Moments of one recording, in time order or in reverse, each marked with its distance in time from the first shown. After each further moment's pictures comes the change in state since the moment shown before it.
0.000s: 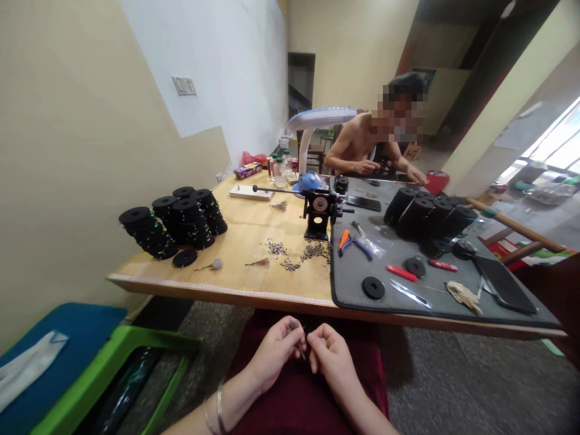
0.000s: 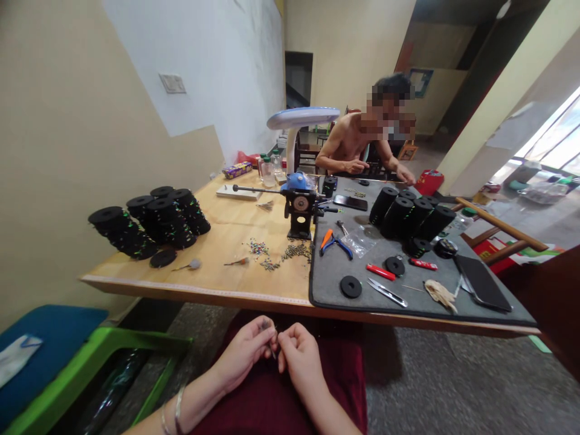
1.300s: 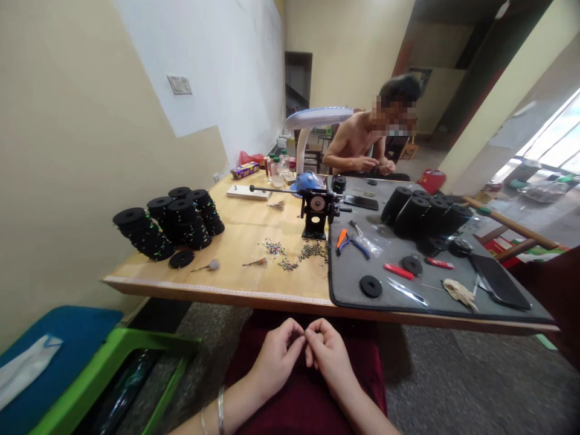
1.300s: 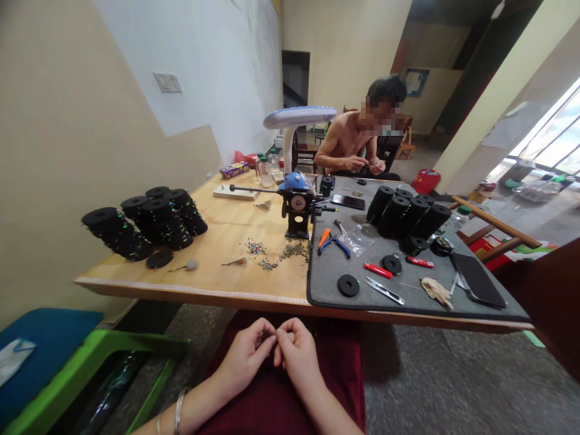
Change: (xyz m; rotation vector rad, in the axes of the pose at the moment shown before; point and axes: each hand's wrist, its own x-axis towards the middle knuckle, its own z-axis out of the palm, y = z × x) left_hand -0.010 0.003 0.002 0.579 0.025 0.308; right_hand 0.002 -0.005 0.002 0.005 0.011 0.017
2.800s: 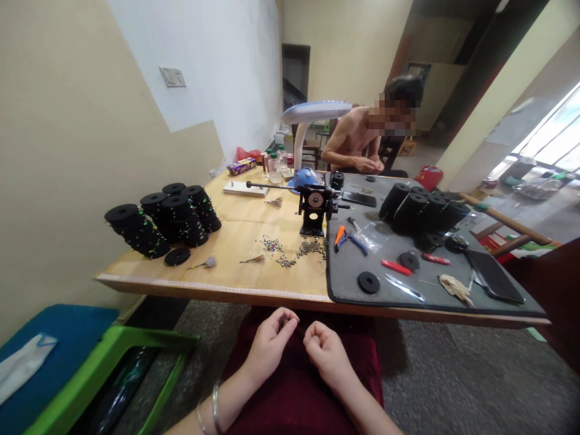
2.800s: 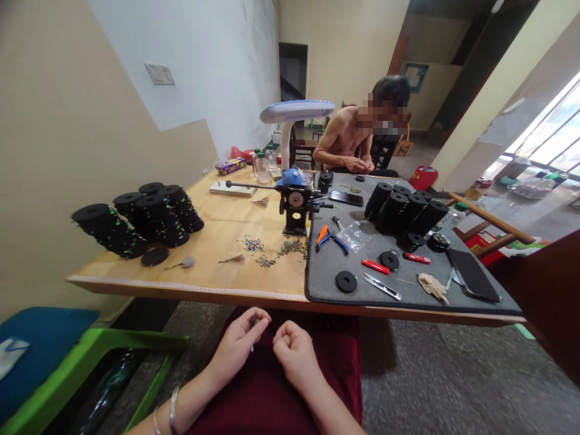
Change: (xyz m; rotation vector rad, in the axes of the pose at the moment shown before) left_hand 0.009 0.002 -0.008 -0.223 0.105 -0.115; right_hand -0.004 0.005 -0.009 -0.171 -0.044 -0.059
